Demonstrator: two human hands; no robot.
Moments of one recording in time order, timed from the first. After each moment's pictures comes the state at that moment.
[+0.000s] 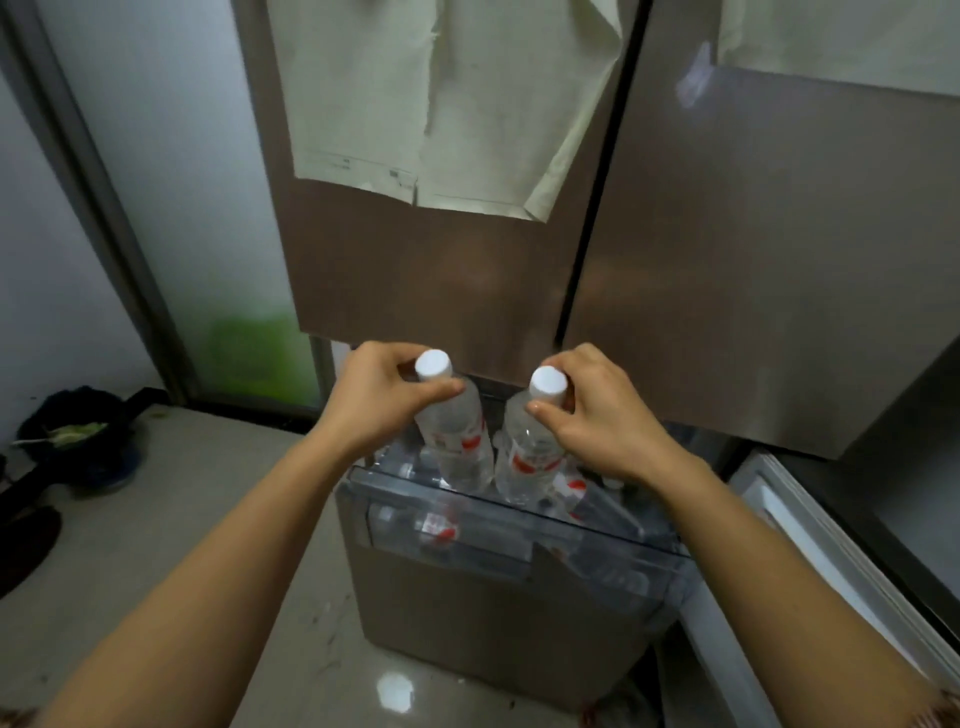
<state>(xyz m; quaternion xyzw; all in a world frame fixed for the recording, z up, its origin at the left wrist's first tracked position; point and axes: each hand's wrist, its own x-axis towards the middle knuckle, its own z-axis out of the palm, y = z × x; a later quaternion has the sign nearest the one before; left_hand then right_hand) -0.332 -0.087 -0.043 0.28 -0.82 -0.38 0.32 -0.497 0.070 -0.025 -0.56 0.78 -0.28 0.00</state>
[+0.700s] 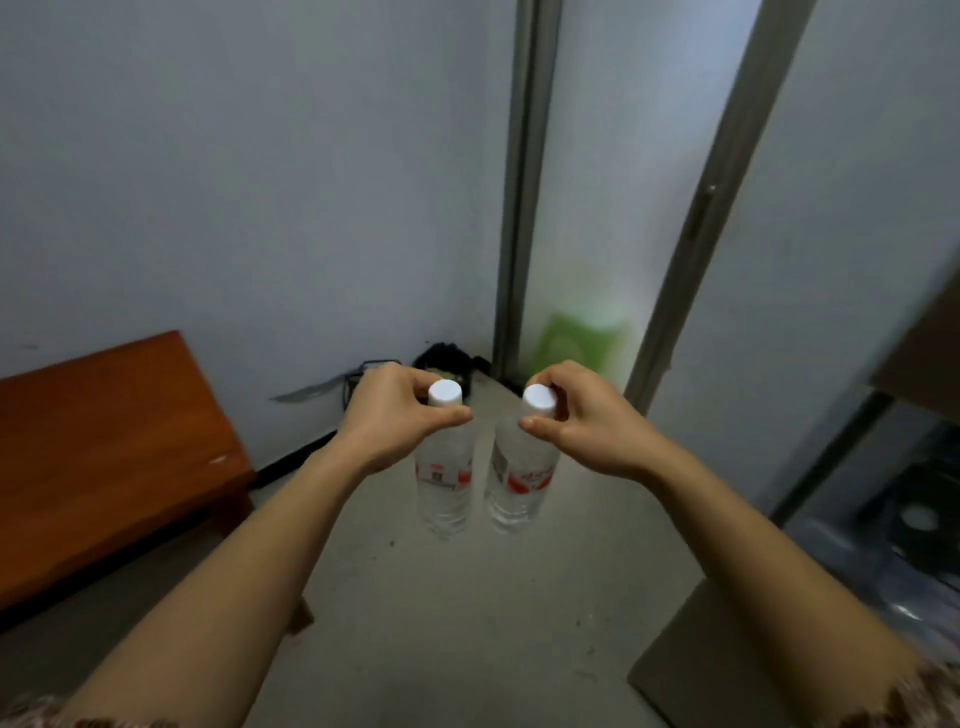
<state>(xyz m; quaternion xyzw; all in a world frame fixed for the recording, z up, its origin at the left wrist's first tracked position) 0.176 -0.219 -0.070 0.57 -0.70 -0.26 0.33 -0.045 -0.192 -0.053 -0.77 0.55 -0.27 0.16</state>
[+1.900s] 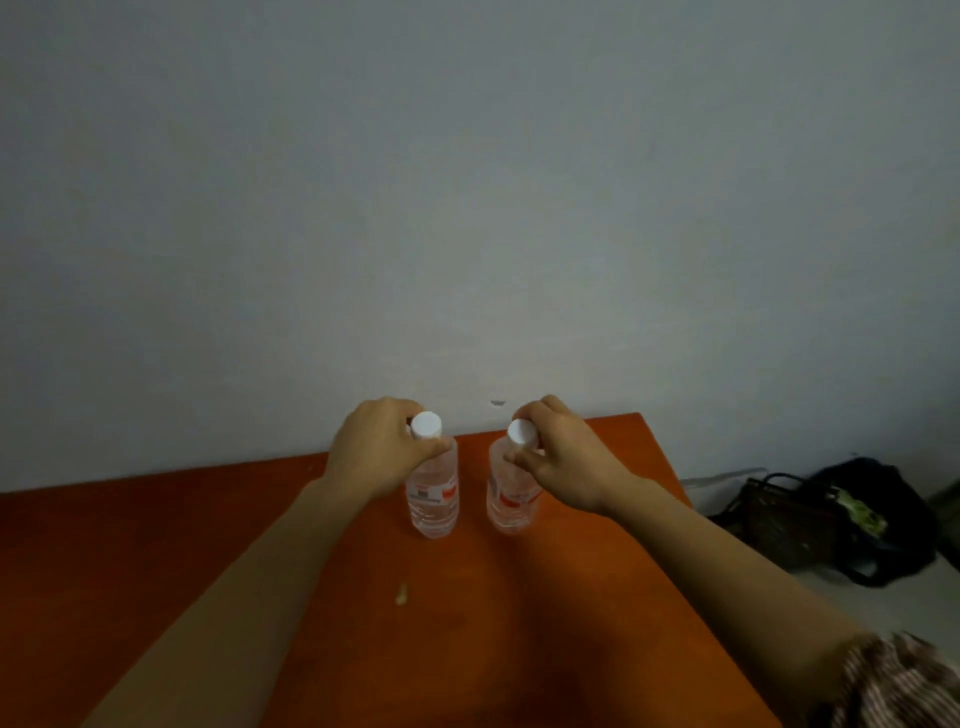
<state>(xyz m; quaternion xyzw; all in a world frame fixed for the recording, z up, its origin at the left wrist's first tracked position) 1.037 -0.490 -0.133 0.81 -0.50 -0.11 0.27 0.843 -0.597 -0.138 -0.90 0.33 -0.14 0.25</state>
